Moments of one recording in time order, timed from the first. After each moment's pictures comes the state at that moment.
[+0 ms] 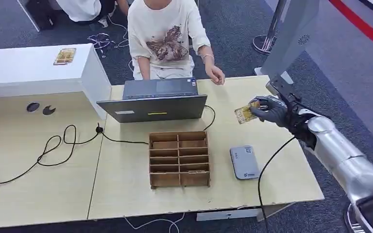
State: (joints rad) left arm -0.05 -0.12 -0.40 -0.18 0.04 0.14 0.18; right arm -0.75 -0.56 0.77 -0.82 -0.33 0.44 -0.04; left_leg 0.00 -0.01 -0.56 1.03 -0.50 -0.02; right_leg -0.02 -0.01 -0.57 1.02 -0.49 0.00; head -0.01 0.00
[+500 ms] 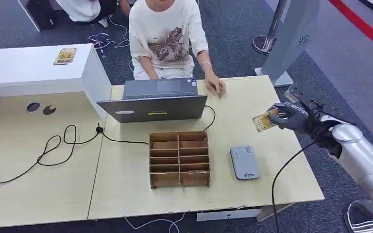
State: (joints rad) left arm -0.06 -0.12 -0.40 -0.18 0.03 0.12 0.18; right arm -0.64 -0.71 0.71 -0.95 -0.34 0.48 -0.01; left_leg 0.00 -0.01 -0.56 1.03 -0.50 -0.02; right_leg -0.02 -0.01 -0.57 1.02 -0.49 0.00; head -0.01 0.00
